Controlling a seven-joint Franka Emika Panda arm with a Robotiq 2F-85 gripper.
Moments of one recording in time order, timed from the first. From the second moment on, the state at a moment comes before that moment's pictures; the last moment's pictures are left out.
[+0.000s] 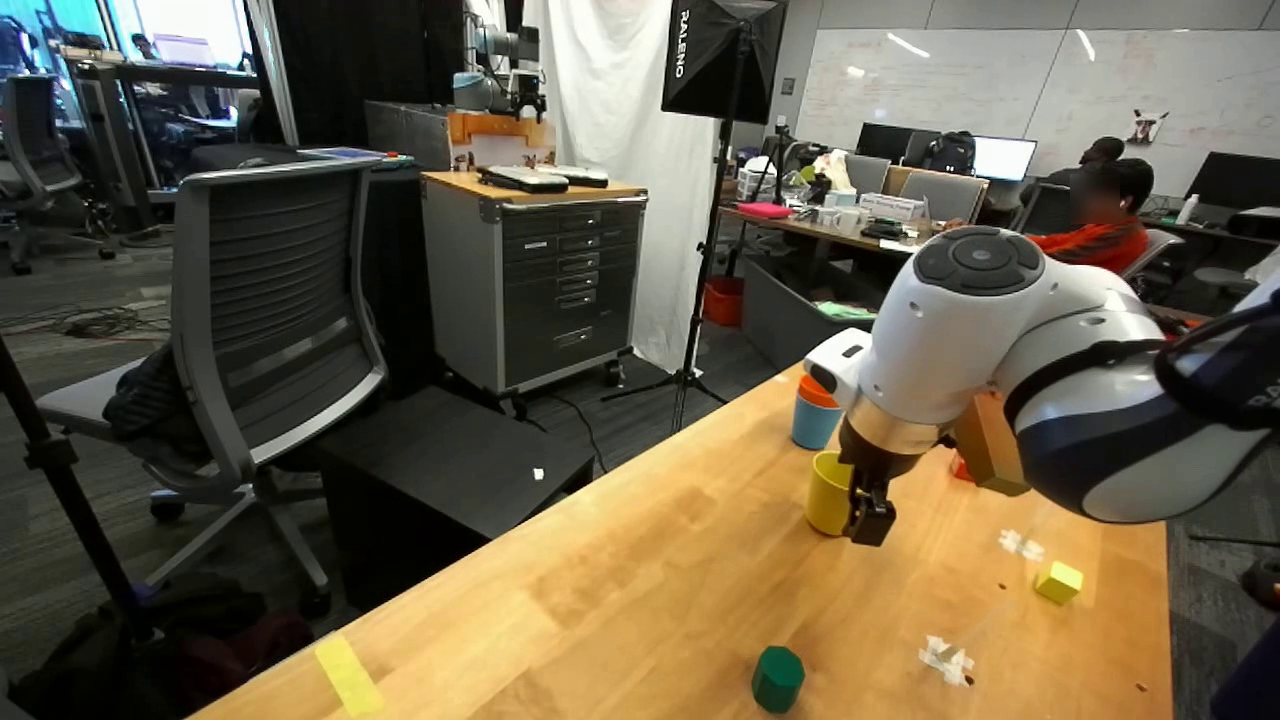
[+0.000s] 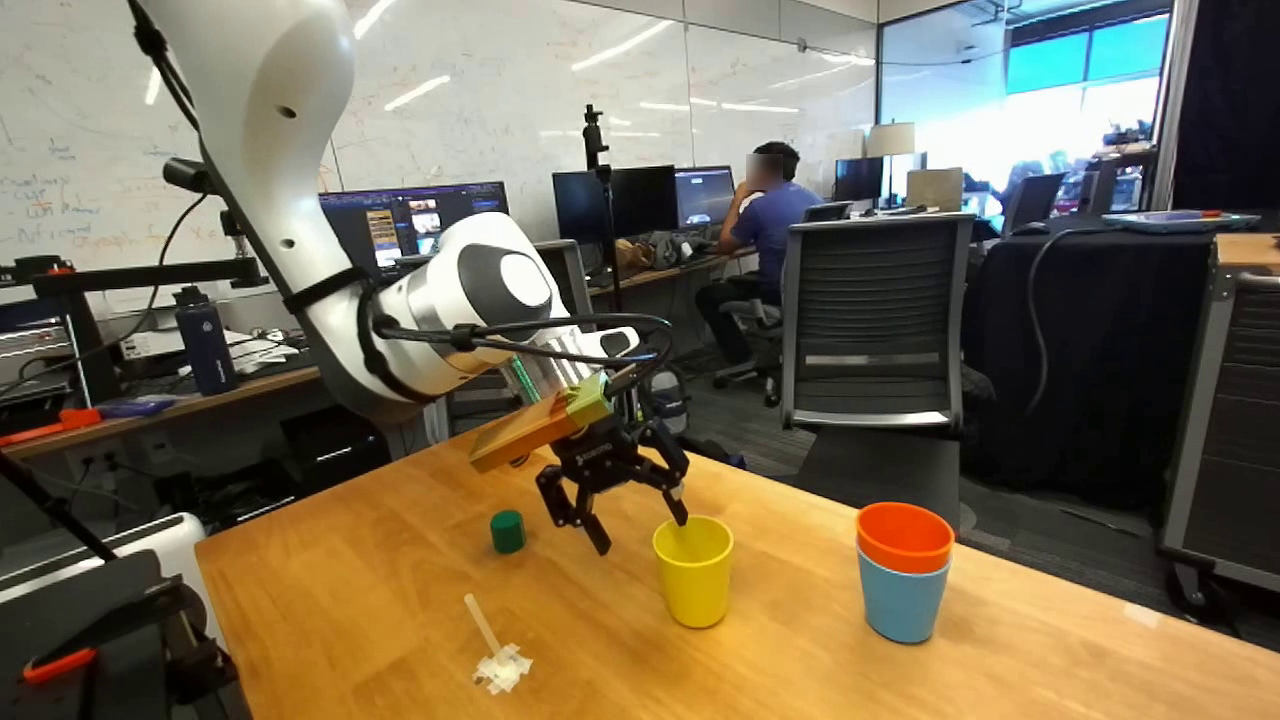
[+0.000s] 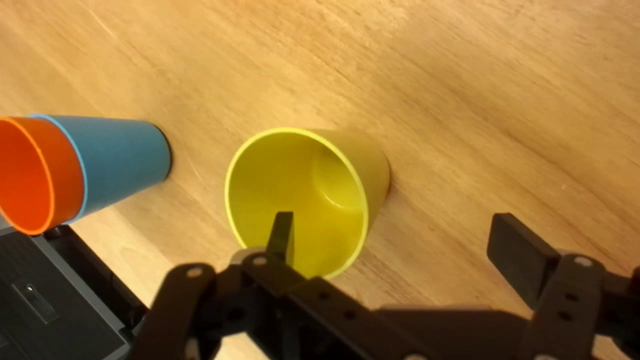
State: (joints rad) arm 0.32 0.64 -0.43 -2.17 -0.76 2.93 0.06
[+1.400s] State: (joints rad) arm 0.20 0.77 -0.25 -1.97 -0.76 2.81 0.04
